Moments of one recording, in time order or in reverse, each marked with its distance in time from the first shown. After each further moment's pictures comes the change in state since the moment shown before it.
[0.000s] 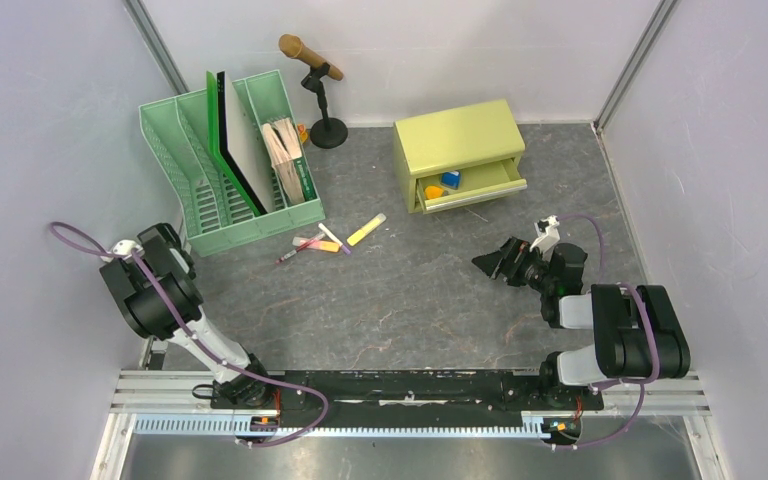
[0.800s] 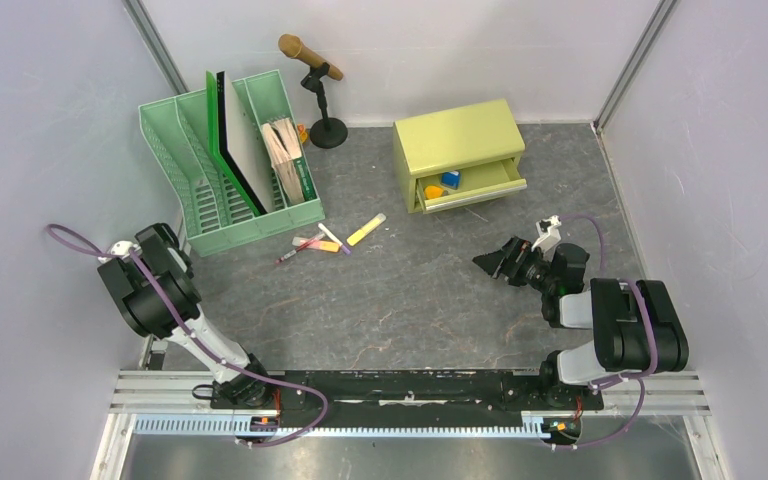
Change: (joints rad) left arm 0.017 0.020 0.017 -0.002 0.050 -0.053; right arm -0.021 0.034 -0.002 0.046 -0.039 0.024
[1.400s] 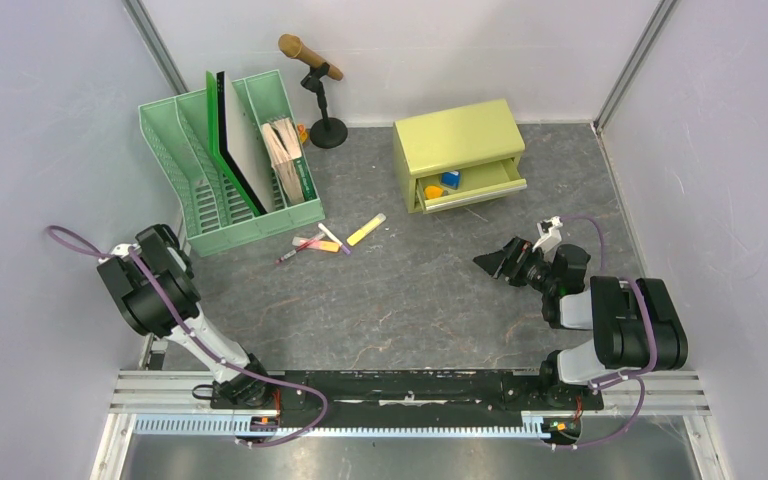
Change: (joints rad) left arm 0.001 0.011 0.010 -0.051 -0.027 -0.014; right arm -0.011 0.015 -0.008 0.031 -0.014 0.015
